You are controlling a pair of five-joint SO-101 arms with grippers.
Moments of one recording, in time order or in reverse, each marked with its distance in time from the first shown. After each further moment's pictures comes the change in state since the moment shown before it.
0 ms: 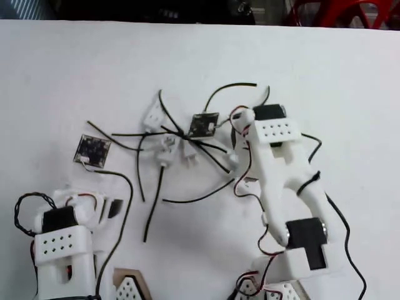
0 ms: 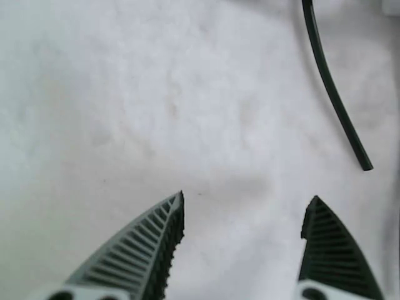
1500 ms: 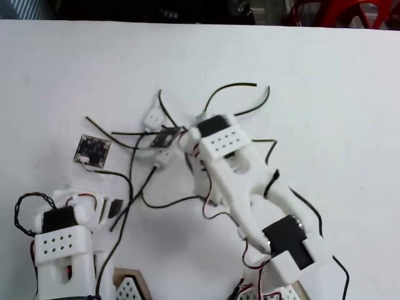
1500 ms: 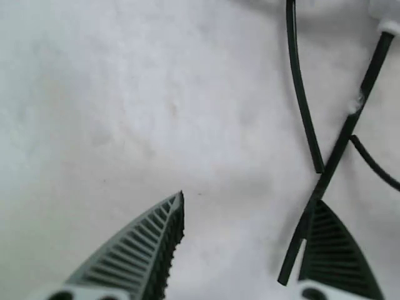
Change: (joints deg) left arm 0.0 0.0 0.0 0.0 0.0; right arm -20.4 1.8 1.4 7.7 -35.3
